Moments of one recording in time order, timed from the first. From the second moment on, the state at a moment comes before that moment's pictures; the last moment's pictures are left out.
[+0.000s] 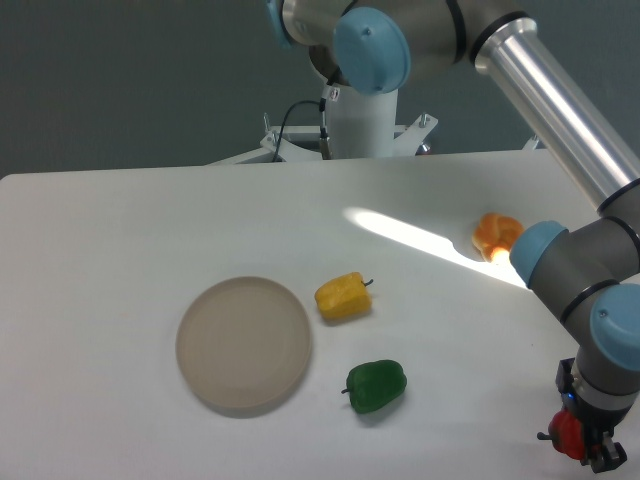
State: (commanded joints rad) arm 2.59 -2.60 -0.60 -1.31 1.58 1.84
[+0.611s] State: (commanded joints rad) arm 2.54 -2.43 -0.82 -1.31 1.58 1.80
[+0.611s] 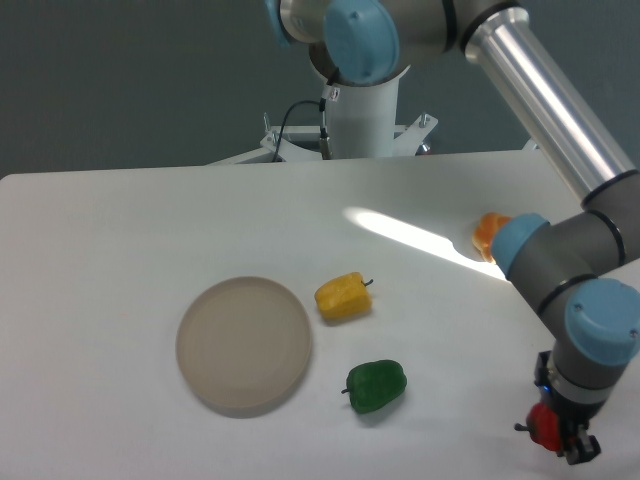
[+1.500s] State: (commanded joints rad) arm 2.23 -2.09 -1.30 -1.30 1.57 1.29
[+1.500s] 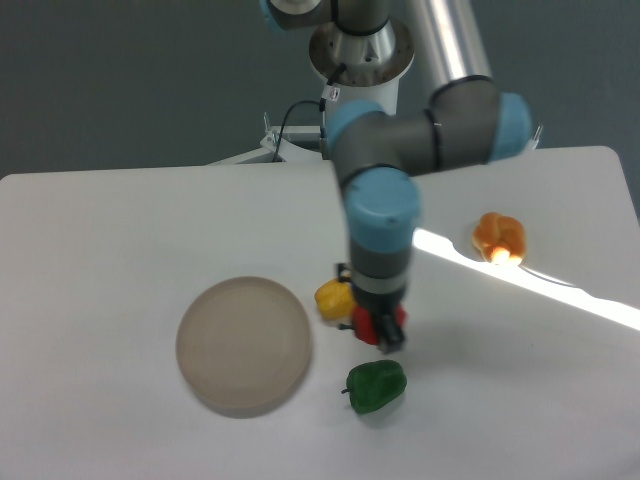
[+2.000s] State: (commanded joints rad) arm 2.10 -2.13 -1.33 -1.15 1.55 1.13
